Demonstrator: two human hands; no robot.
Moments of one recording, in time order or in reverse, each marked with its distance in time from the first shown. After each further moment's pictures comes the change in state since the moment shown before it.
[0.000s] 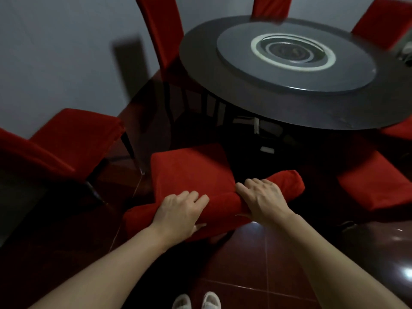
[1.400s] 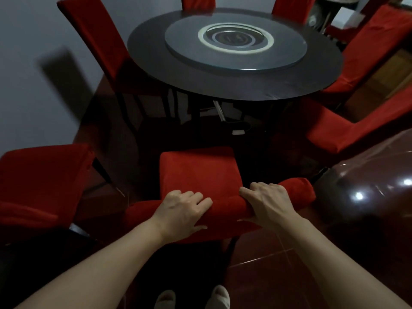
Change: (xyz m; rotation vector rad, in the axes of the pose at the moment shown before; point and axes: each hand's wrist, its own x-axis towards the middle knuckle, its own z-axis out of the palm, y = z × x) left_hand -0.038 -0.146 -0.004 0.001 0.121 0.607; right_hand 0.029 -0.157 -0.018 -0.052 -0.141 0.472
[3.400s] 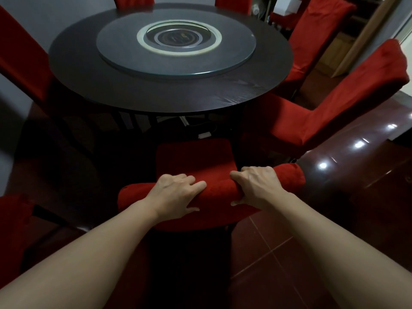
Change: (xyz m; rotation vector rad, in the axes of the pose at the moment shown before) left_hand 0.191 -0.080 0.055 -0.039 -0.002 0.231; right_hand 0.090 0.127 -0.007 -0.016 -0.222 0.240
